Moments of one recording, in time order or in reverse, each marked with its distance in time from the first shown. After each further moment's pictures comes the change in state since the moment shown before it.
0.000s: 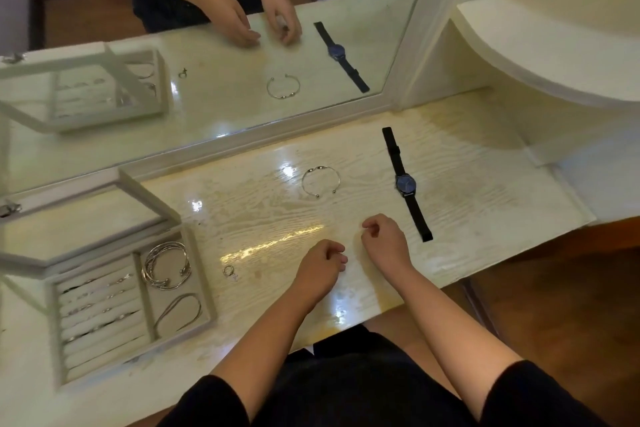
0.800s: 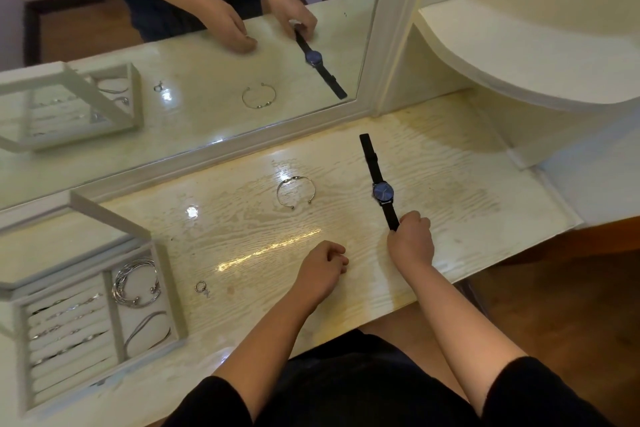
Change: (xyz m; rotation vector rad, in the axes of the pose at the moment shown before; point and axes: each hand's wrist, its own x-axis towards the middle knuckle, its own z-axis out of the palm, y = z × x) left_hand 0.019 0.023 0.042 0.021 0.018 -0.010; right_hand 0.032 0.024 -0.058 -0.251 0.145 0.259
